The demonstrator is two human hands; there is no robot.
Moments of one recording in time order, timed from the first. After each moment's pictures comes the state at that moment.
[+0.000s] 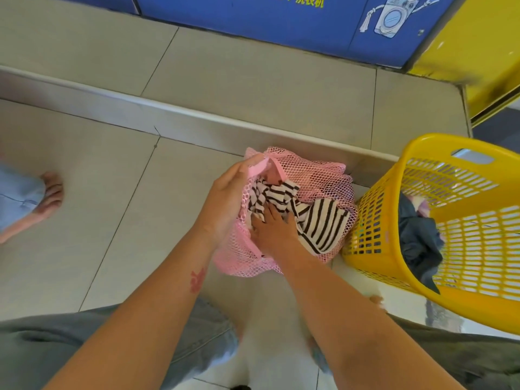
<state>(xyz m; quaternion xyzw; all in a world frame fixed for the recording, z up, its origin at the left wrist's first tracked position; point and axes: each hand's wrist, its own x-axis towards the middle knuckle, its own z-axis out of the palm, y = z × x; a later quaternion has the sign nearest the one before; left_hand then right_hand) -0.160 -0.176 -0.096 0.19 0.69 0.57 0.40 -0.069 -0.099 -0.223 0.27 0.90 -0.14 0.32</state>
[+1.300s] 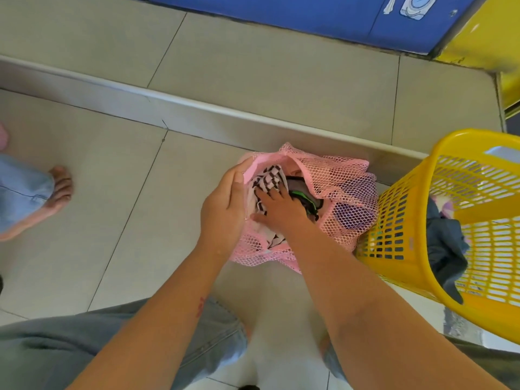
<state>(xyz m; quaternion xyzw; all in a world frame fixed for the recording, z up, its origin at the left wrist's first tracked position) -0.158 -0.194 -0.114 0.23 0.79 0.51 0.25 -0.104 -0.063 -0.244 0.26 0.90 -0.21 0.27</state>
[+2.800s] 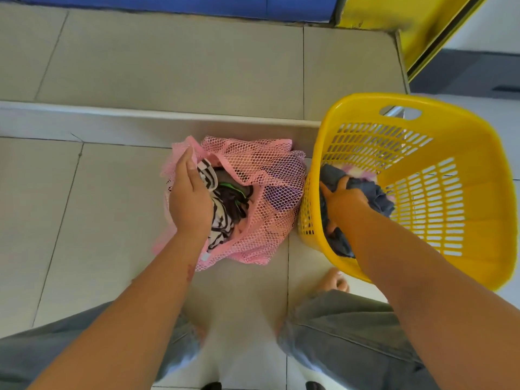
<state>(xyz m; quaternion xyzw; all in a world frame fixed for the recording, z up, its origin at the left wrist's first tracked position) -0.098 -0.098 -0.152 0.16 0.87 0.42 0.18 0.112 0.094 -0.242 0.43 0.78 -0.07 0.45</state>
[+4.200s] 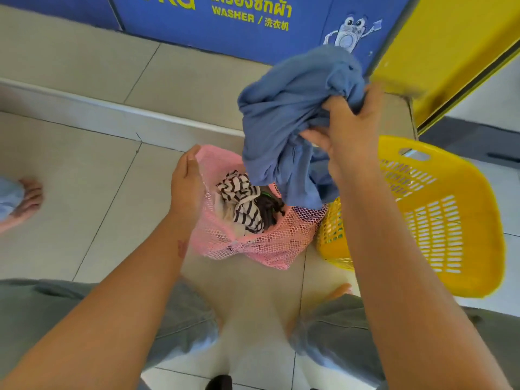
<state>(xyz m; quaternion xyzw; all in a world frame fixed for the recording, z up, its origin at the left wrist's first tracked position) -0.169 -0.174 -0.101 0.09 0.77 0.58 0.23 -0.029 -0.016 0.020 0.41 0.51 -0.62 -0.42</state>
